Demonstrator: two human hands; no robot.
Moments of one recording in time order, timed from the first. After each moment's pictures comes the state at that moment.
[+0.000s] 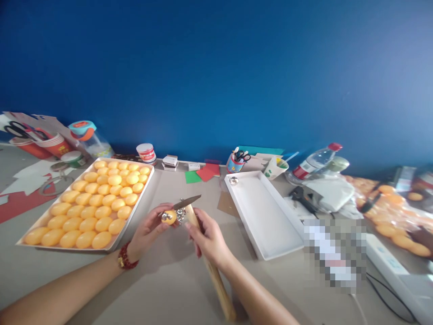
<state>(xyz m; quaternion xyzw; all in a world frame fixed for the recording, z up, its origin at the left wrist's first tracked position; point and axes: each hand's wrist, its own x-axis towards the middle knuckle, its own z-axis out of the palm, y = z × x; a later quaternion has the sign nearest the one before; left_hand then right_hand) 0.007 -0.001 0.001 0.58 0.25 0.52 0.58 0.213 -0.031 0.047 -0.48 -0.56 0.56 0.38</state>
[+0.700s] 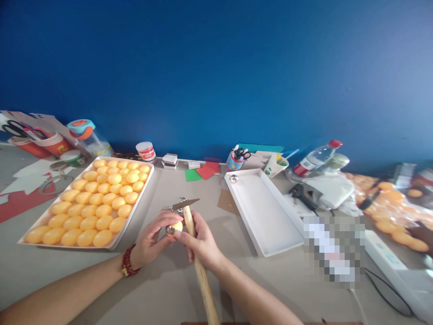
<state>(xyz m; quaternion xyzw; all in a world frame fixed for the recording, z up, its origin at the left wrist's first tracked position) 0.010 -0.009 0.003 0.76 0.22 0.50 0.35 0.193 -0.038 0.036 -0.41 -0.46 0.68 0.40</state>
